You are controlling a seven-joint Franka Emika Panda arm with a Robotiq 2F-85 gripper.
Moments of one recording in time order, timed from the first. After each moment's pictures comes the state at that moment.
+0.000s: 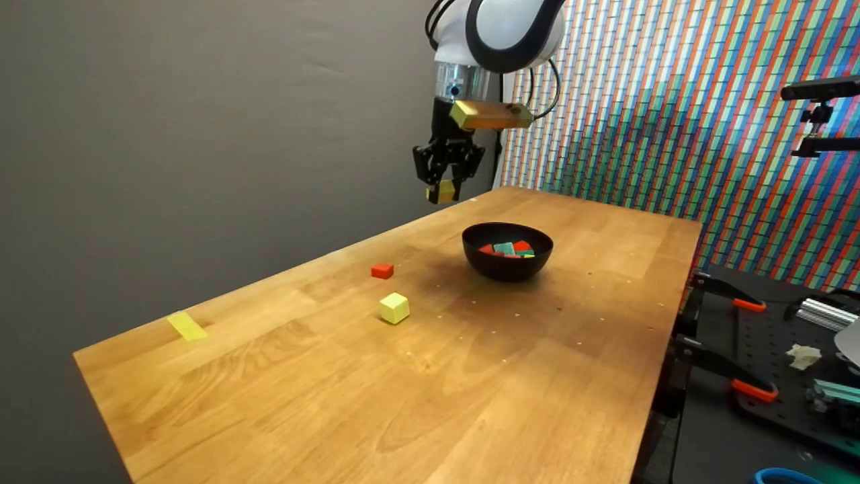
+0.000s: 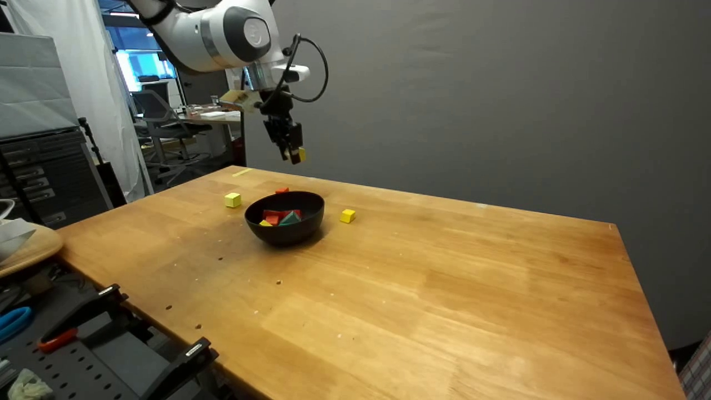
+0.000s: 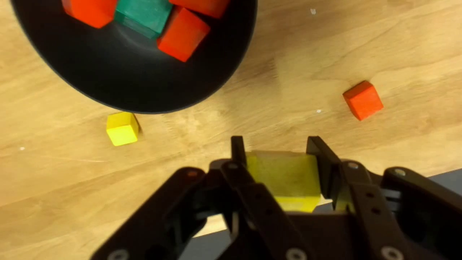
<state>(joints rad) 0.20 0.40 -0.01 -2.01 -0.10 2.54 0.55</state>
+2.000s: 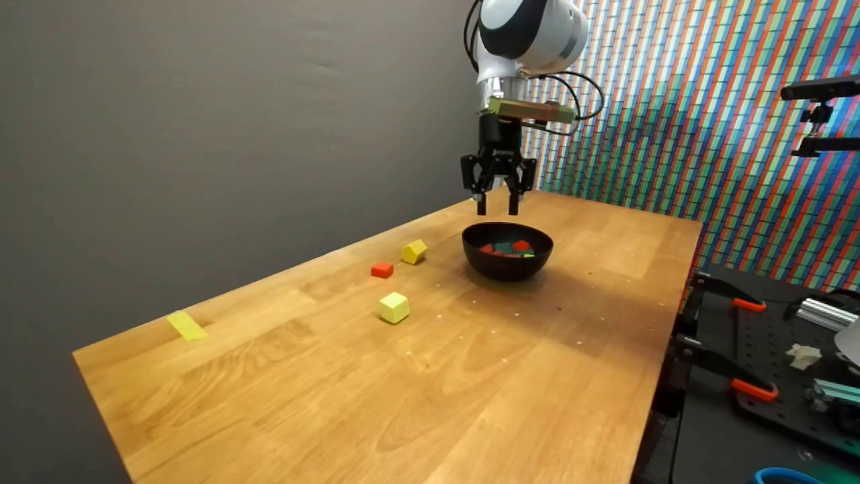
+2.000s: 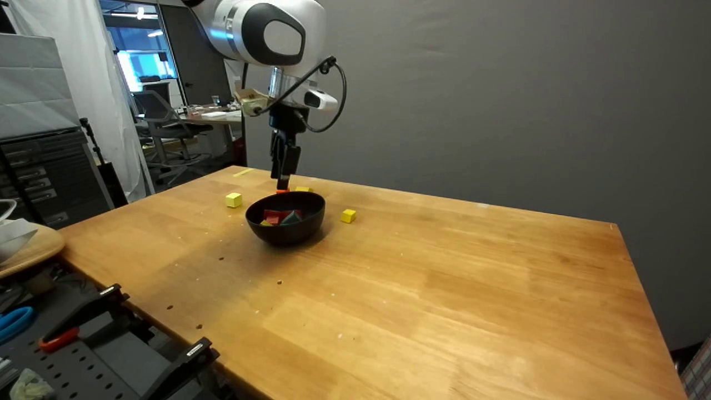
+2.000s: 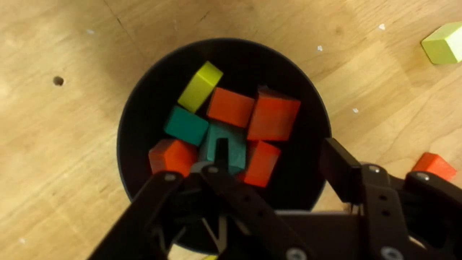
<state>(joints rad) 0.05 0.37 -0.01 -2.06 0.28 2.21 0.39</state>
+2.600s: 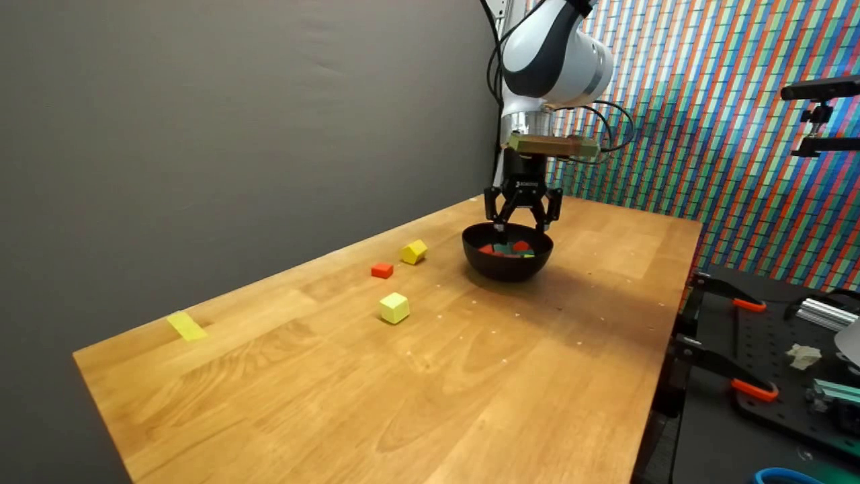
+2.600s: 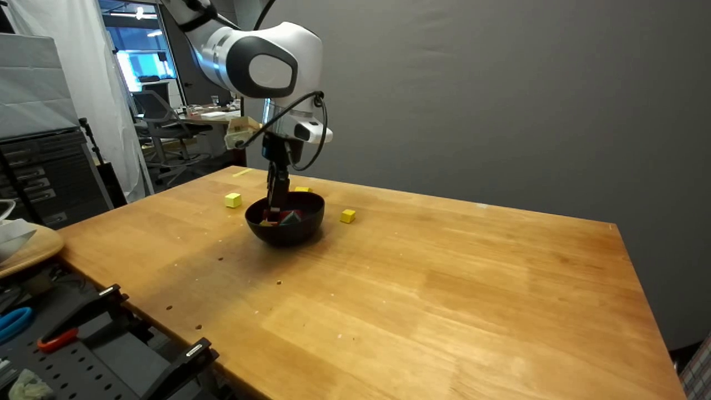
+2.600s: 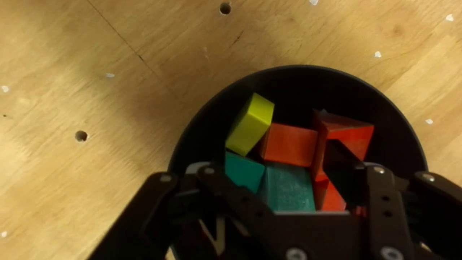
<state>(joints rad) 0.04 0.37 -0.01 -2.22 0.33 2.35 0.44</state>
